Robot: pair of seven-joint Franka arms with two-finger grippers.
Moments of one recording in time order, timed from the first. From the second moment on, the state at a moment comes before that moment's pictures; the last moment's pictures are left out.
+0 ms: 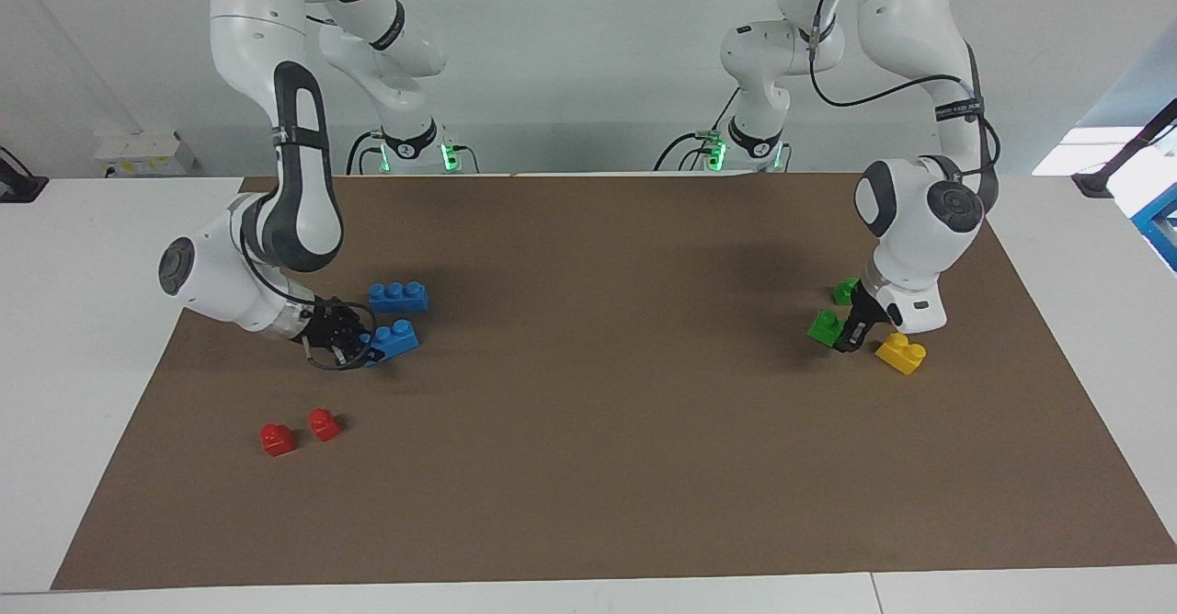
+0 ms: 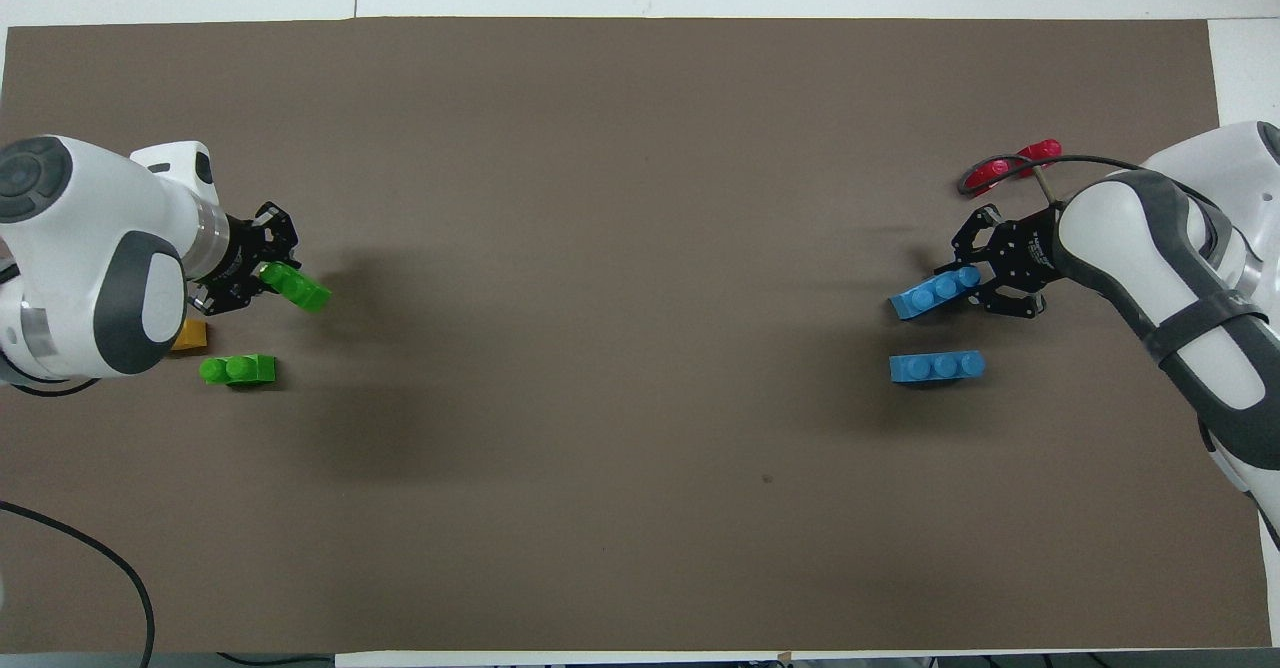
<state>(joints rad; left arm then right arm) 0.03 0.22 -0.08 -1.97 0.00 2.18 -0.92 -0.14 0.38 0.03 -1.91 0.43 2.05 0.79</state>
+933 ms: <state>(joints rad) -0.08 -0.01 -0.12 -1.76 -0.02 1.76 -1.46 0.06 0.25 0.05 -1.84 0.47 1.96 1.19</state>
